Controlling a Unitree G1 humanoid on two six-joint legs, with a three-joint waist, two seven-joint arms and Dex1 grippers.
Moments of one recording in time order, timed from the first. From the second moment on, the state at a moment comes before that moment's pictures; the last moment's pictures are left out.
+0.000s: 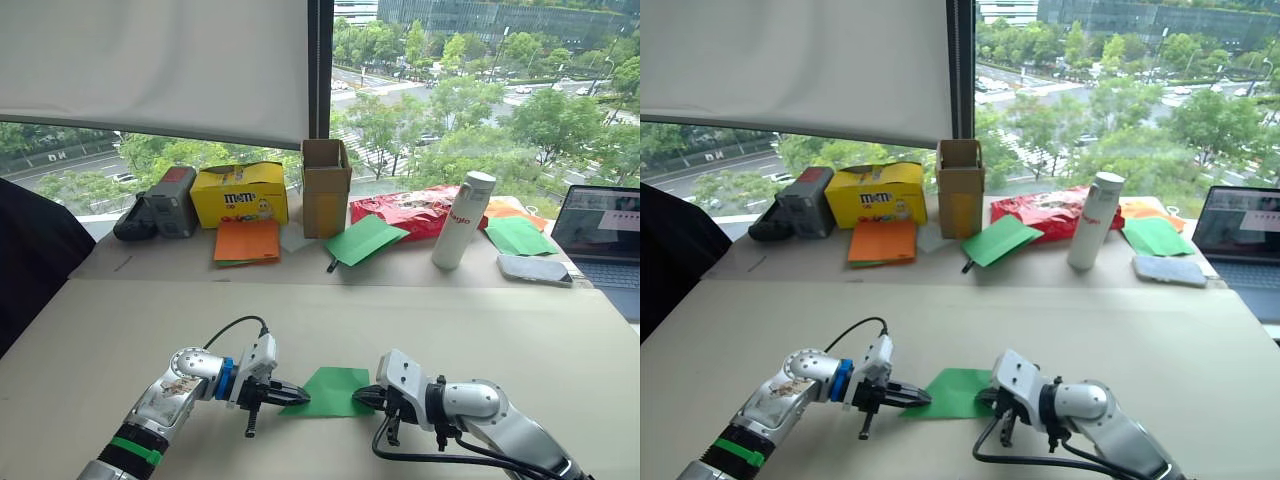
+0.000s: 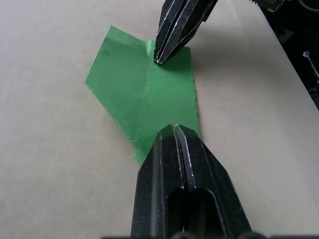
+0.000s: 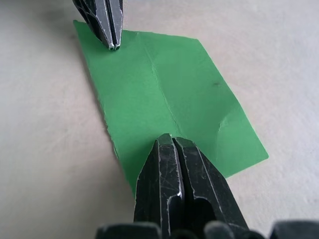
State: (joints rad) left arm -0.27 0.58 -0.28 0.10 -0.29 0.26 -1.33; right arm -0.08 -0.64 0.34 -0.41 0.14 0.51 0.79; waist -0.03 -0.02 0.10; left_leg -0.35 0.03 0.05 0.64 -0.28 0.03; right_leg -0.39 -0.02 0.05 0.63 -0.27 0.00
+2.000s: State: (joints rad) left arm -0.14 0.62 -0.27 -0.03 -0.27 0.21 -1.19; right arm -0.10 -0.59 -0.01 -0.29 0.58 0.87 0.78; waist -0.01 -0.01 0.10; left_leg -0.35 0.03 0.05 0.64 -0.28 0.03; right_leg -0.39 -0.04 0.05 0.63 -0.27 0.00
